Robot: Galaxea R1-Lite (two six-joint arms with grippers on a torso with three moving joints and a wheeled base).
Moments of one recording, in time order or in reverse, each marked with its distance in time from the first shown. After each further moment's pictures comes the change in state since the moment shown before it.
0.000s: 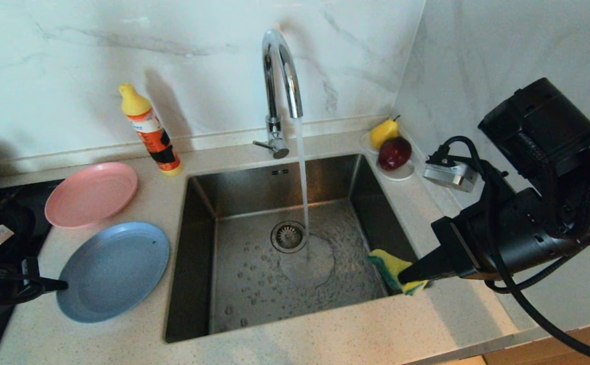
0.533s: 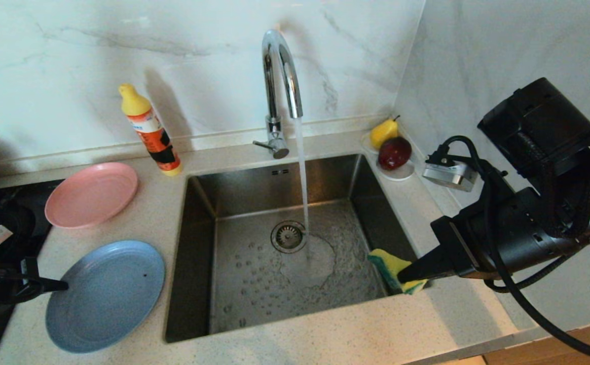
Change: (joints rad) left arm 0.000 0.005 -0.003 -0.002 0.004 -0.014; right arm 0.002 0.003 -0.002 -0.001 -0.001 0.000
